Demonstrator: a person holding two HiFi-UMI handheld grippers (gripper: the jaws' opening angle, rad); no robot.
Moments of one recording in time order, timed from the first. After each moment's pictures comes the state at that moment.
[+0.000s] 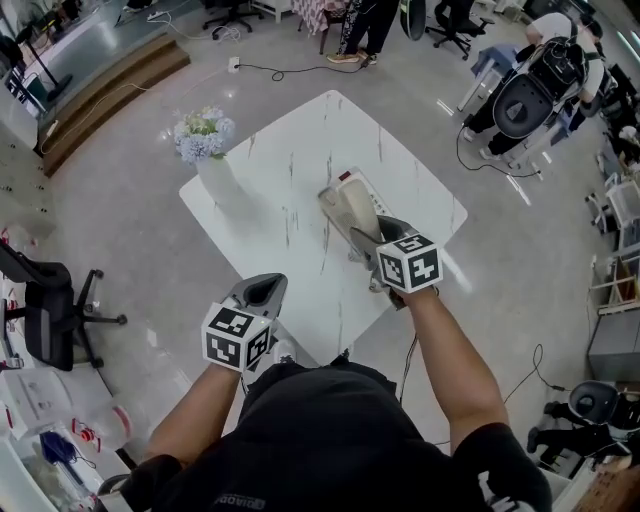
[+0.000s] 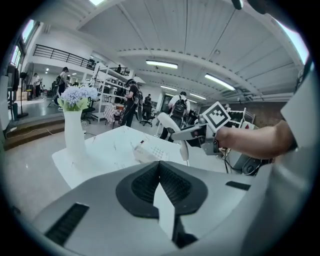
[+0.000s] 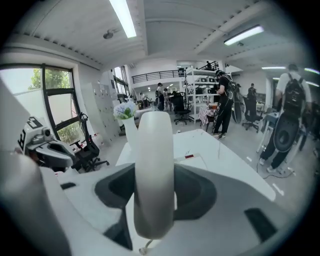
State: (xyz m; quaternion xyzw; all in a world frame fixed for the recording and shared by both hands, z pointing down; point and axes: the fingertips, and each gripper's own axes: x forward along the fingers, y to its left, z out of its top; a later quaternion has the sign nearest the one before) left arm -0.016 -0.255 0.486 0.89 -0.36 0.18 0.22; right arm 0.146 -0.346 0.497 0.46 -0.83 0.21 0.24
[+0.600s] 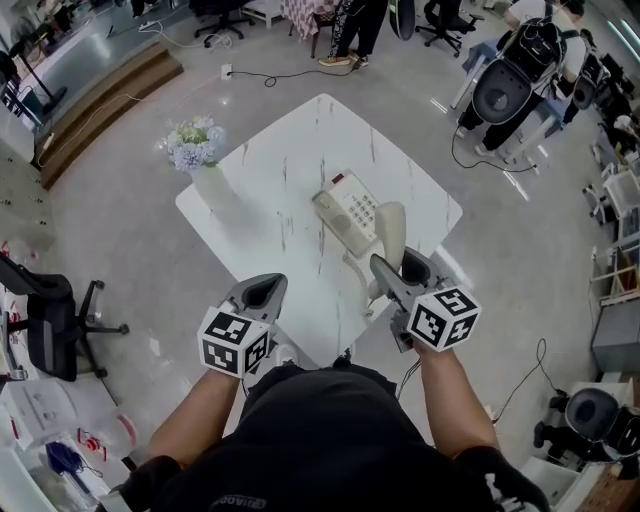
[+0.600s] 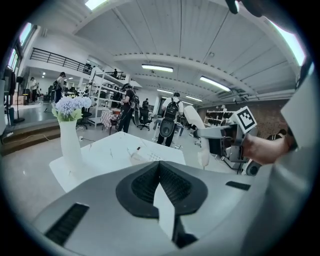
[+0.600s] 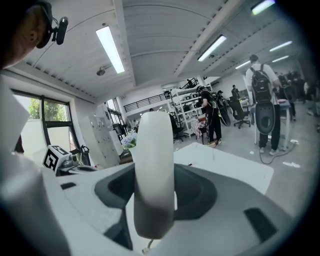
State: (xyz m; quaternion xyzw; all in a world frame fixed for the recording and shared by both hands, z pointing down) left arm -0.005 -0.257 0.460 0.90 -0.35 0.17 0.20; right arm 0.175 -0.266 0.425 0.51 -0.83 0.23 0.06
